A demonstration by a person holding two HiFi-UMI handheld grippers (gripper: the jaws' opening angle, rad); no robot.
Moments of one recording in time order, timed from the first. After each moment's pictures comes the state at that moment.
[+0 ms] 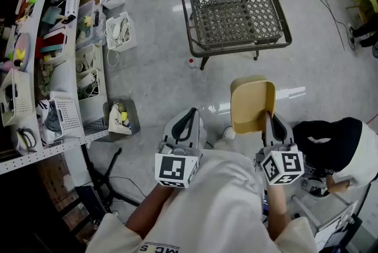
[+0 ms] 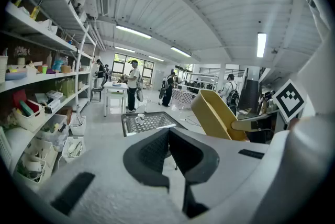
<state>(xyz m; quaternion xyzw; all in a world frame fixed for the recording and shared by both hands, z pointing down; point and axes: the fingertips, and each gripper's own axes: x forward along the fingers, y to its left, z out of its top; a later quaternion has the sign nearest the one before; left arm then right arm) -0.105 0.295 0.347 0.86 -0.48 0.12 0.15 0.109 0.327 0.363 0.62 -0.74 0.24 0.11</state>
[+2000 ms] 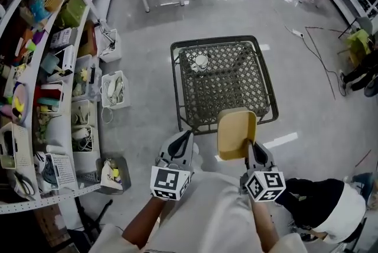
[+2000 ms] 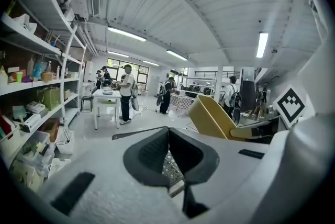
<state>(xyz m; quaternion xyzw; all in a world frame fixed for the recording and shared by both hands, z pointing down) -0.041 0.055 0.329 0.88 -0.45 0.10 0.12 0.156 0.104 0.363 0.62 -0.74 0.25 0.06</state>
